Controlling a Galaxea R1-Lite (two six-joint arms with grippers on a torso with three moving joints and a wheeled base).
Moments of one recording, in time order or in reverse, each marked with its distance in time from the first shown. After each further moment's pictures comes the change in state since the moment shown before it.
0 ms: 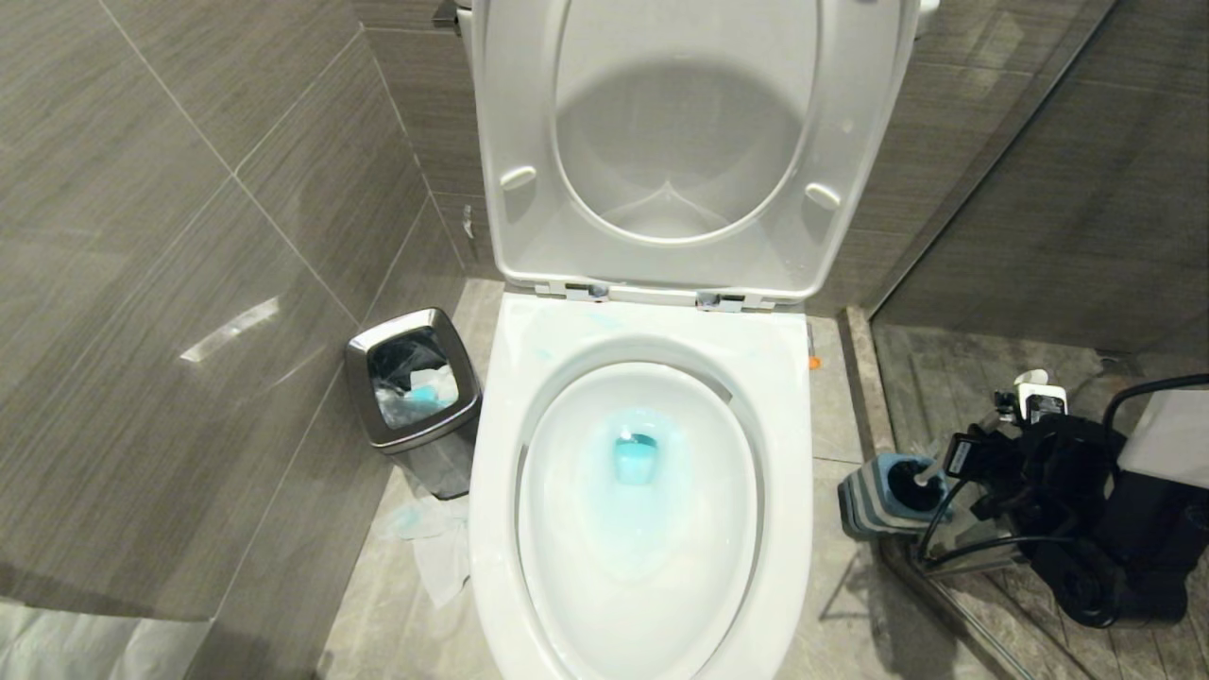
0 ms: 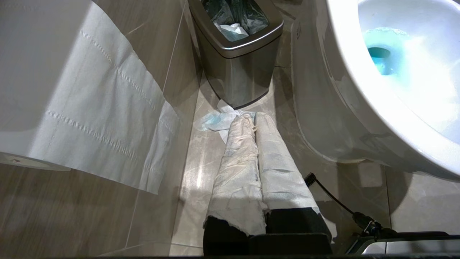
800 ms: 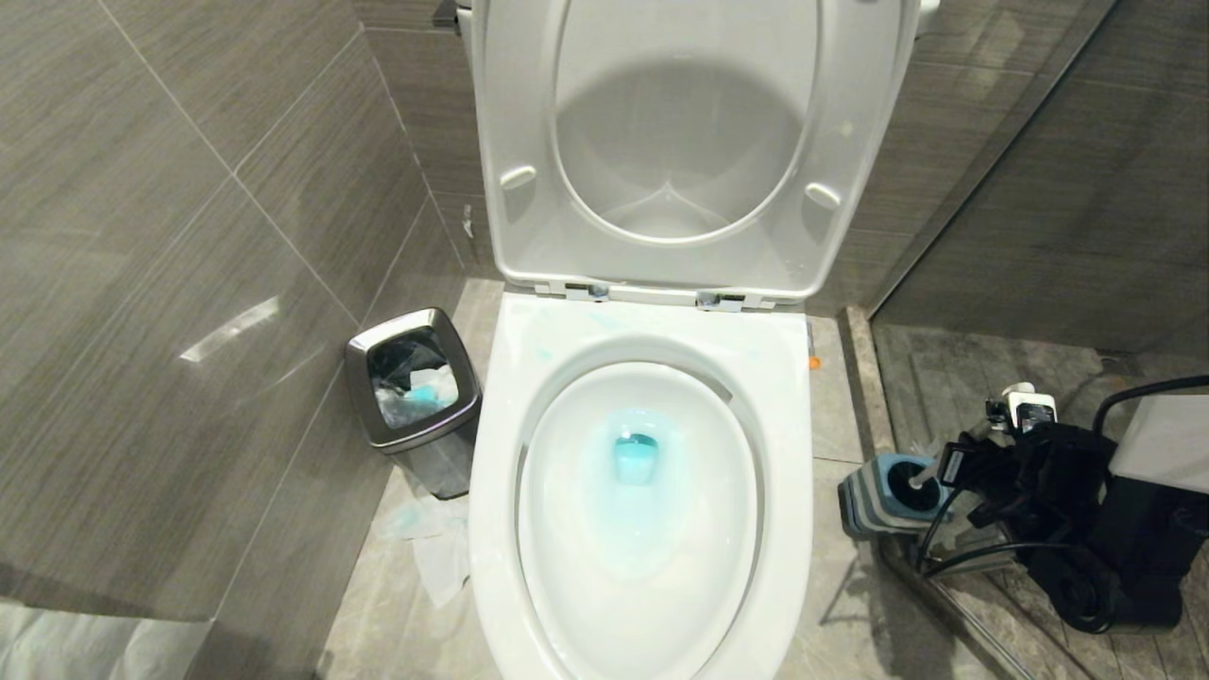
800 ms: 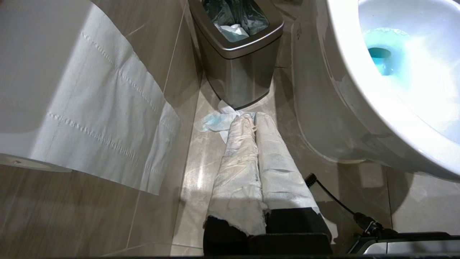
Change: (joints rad) left arm 0.000 0.000 0.000 -0.003 0.001 0.004; right arm -0.001 0.027 0.009 -0.001 0.041 -0.013
